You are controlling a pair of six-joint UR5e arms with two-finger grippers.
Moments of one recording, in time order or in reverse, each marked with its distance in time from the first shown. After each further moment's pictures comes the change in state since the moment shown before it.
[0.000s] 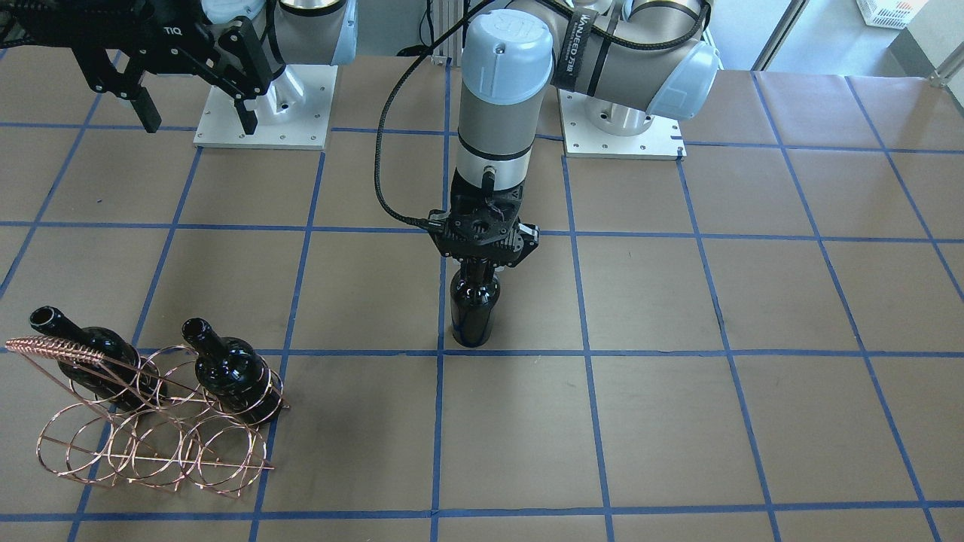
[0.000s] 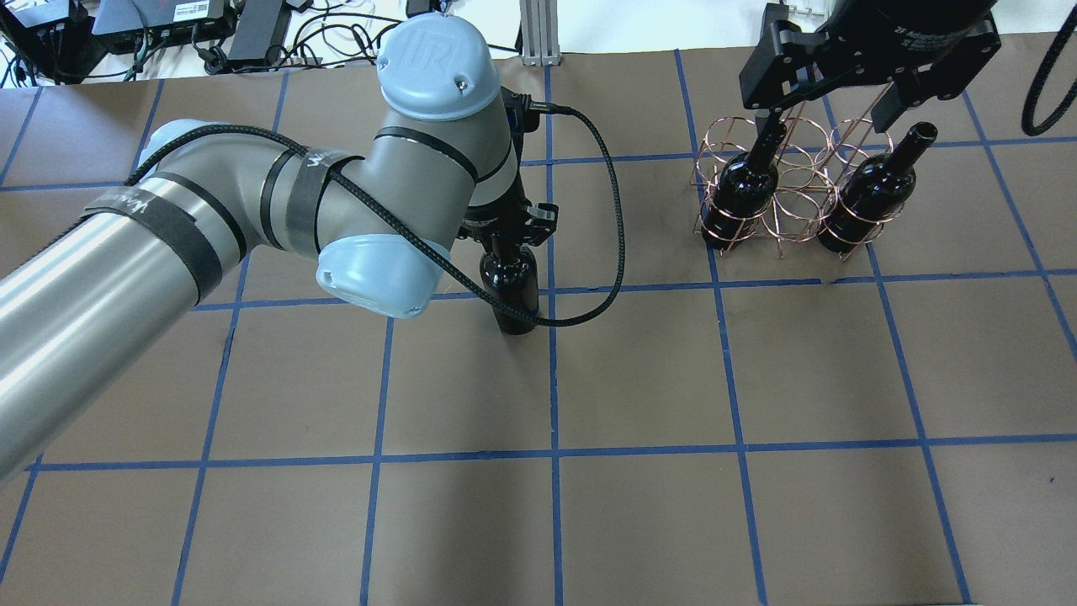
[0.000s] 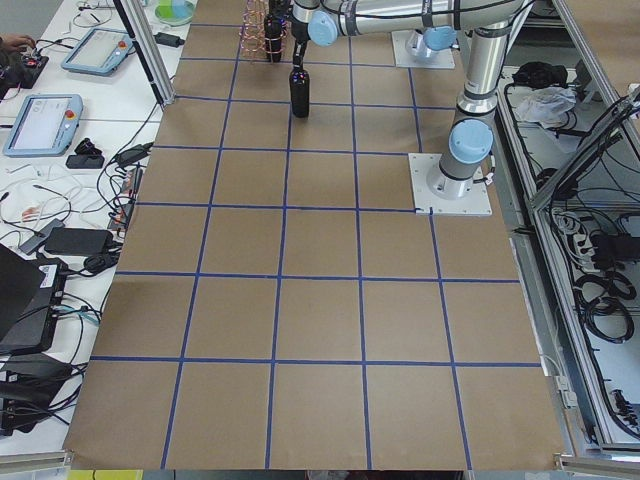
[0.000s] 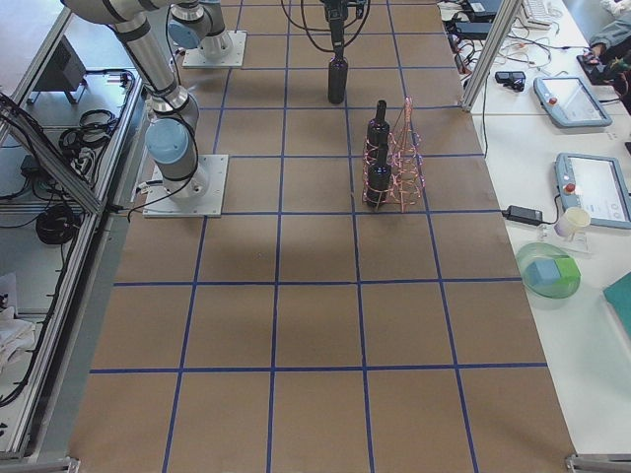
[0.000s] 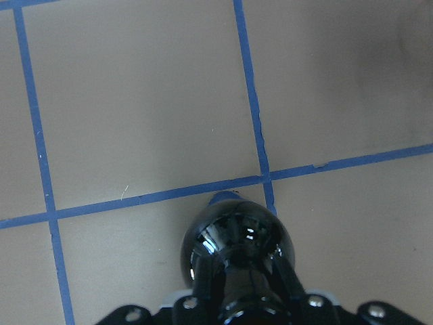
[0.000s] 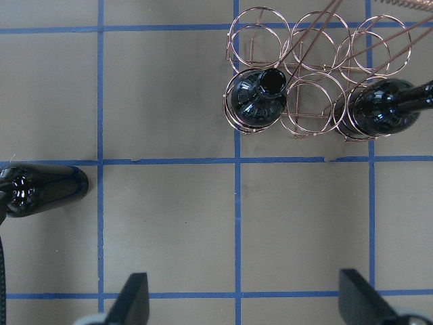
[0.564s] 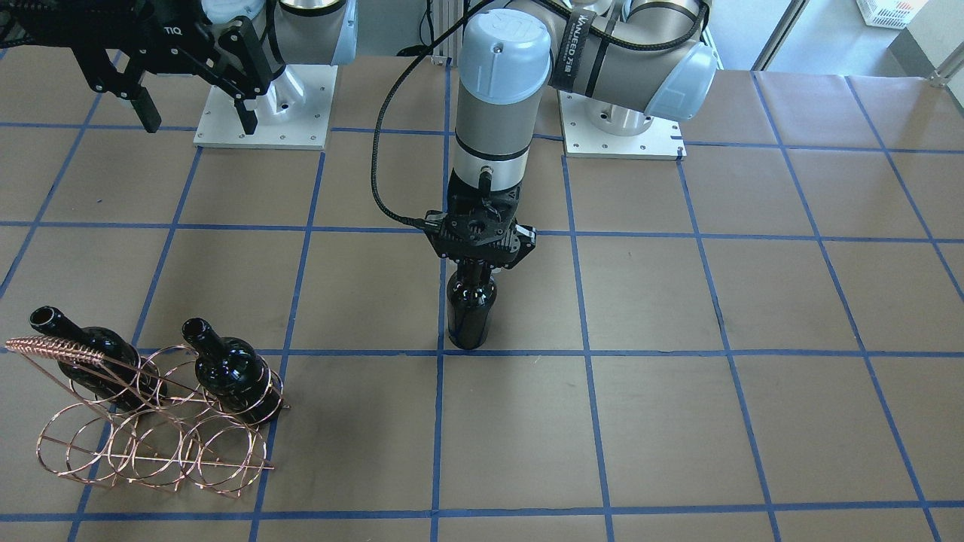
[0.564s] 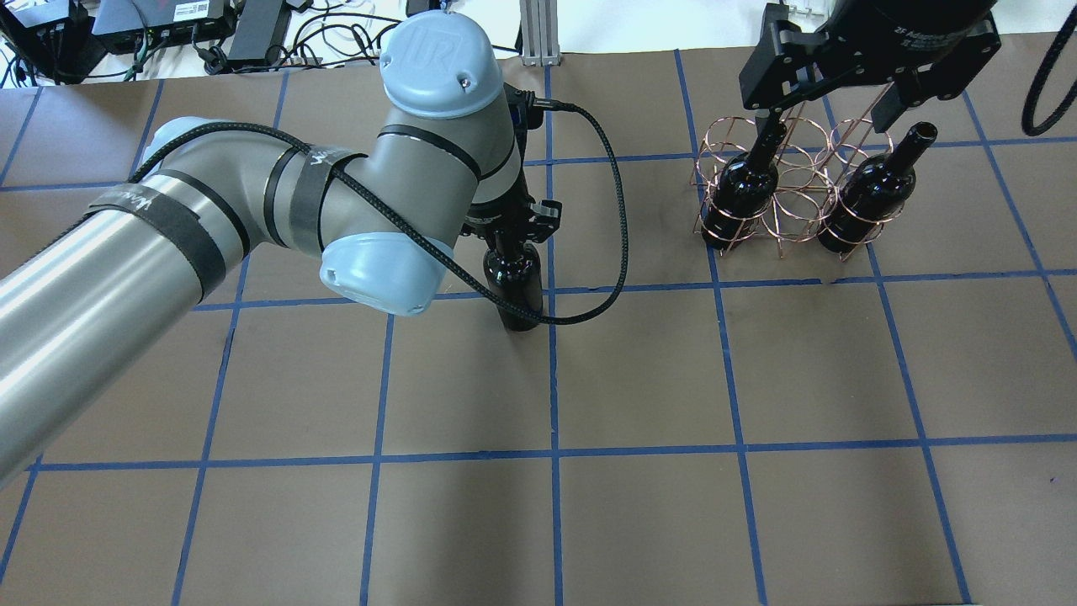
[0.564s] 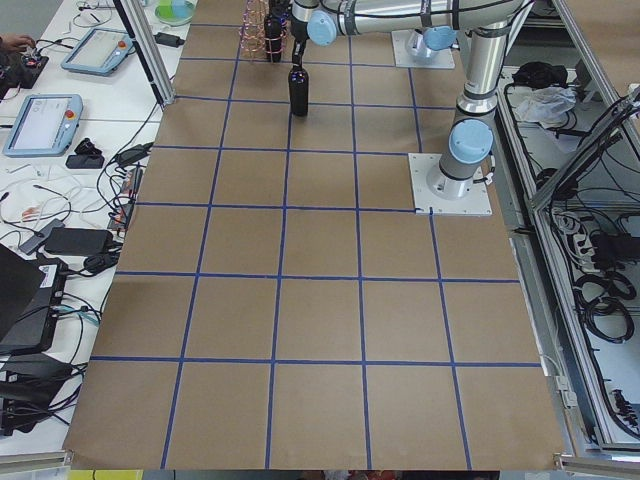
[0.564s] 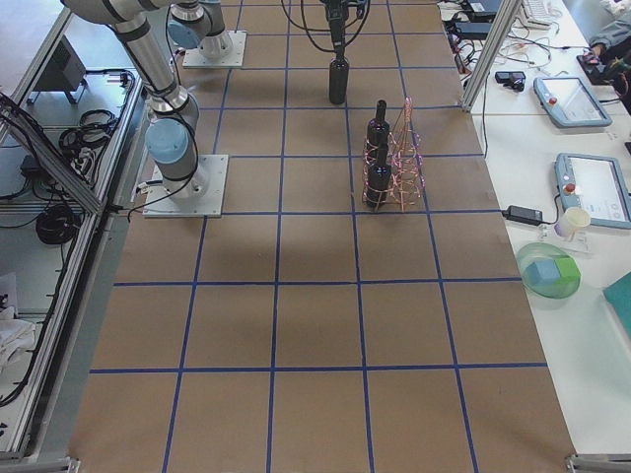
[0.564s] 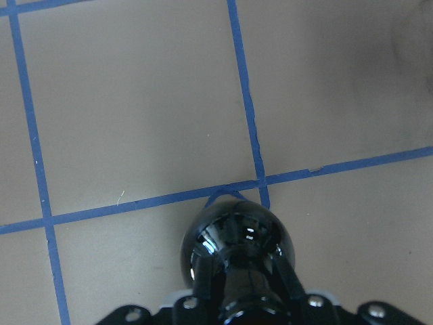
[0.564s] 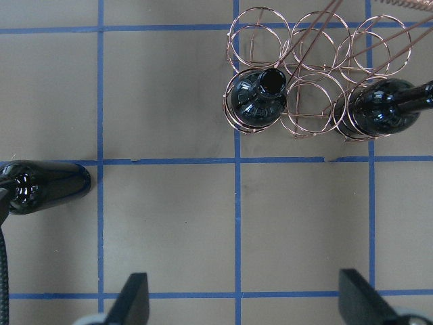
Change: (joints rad) left arm -0.002 -0.004 0.008 0.006 -0.009 0.004; right arm 0.000 0.000 0.000 0.000 0.000 0.000
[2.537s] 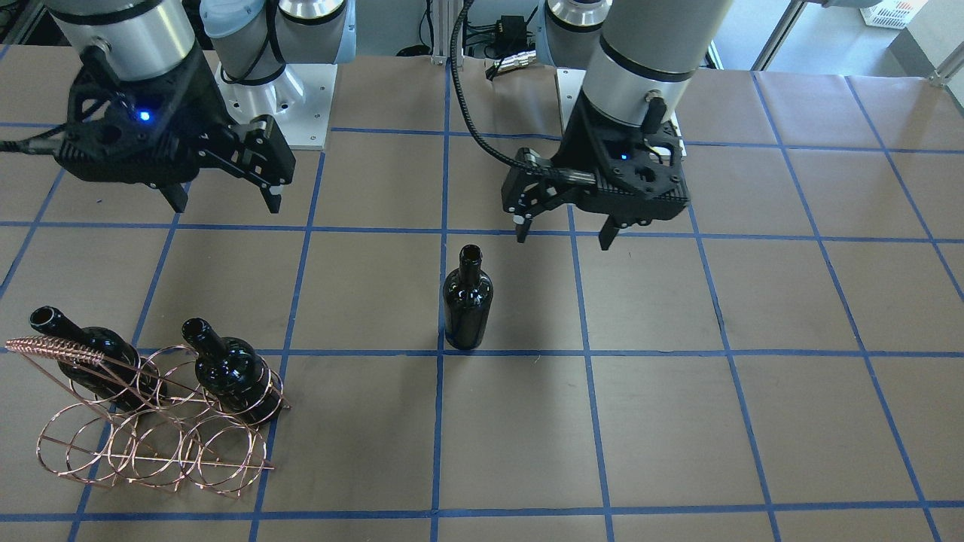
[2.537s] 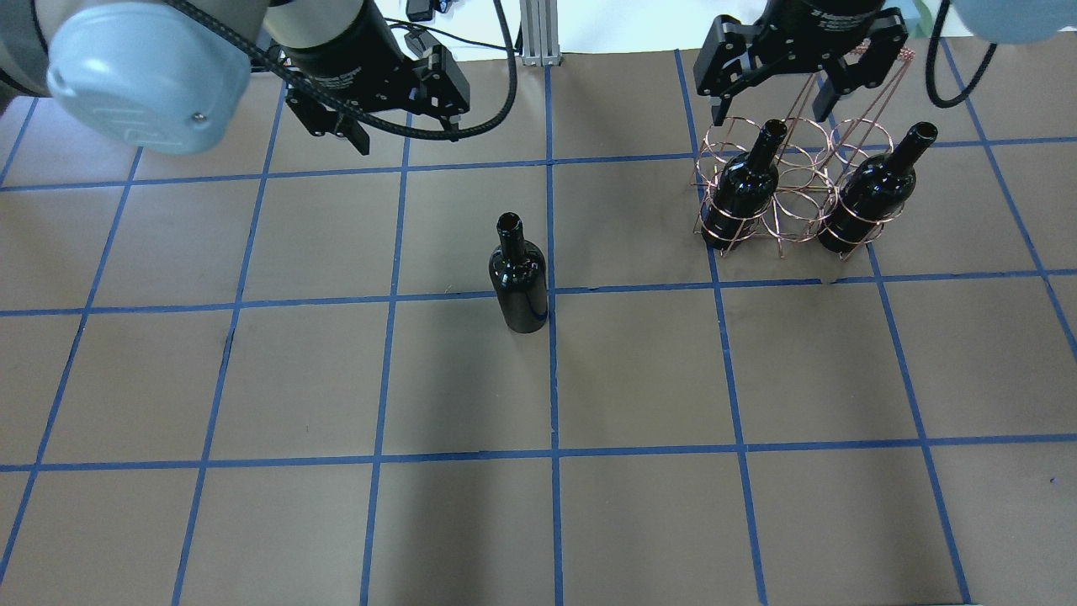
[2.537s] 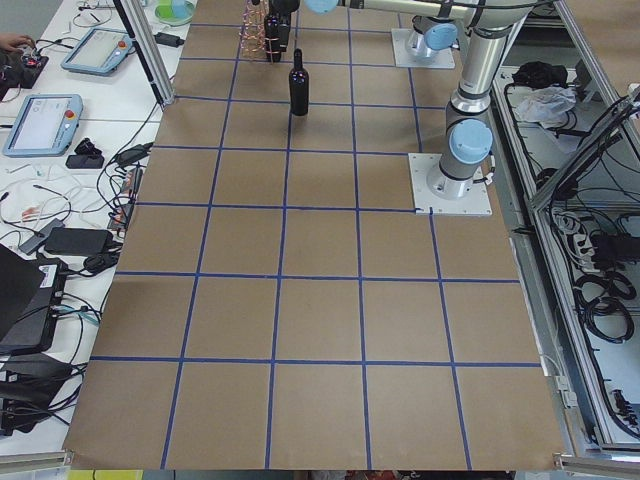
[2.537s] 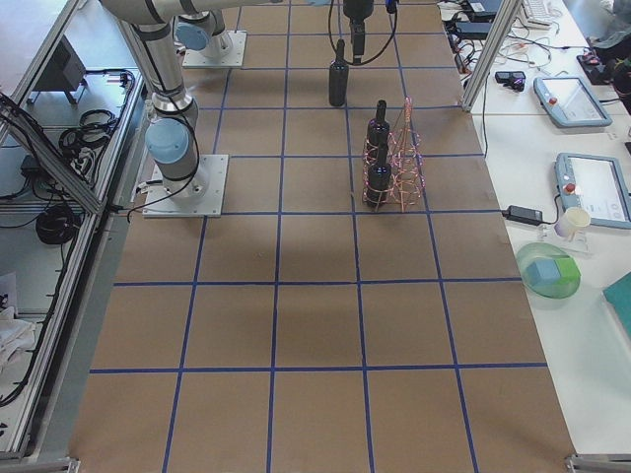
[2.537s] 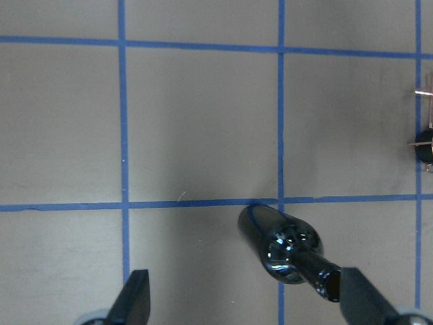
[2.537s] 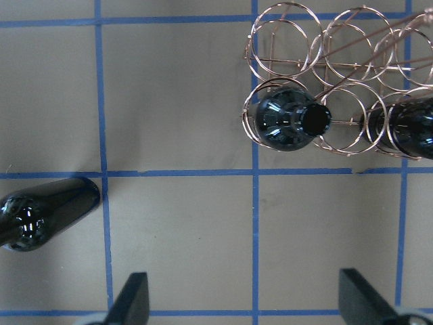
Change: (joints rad) left arm 0.252 0.085 0.265 -0.358 -0.122 0.066; right arm 0.057 0.203 -0.103 -0.015 0.010 0.062
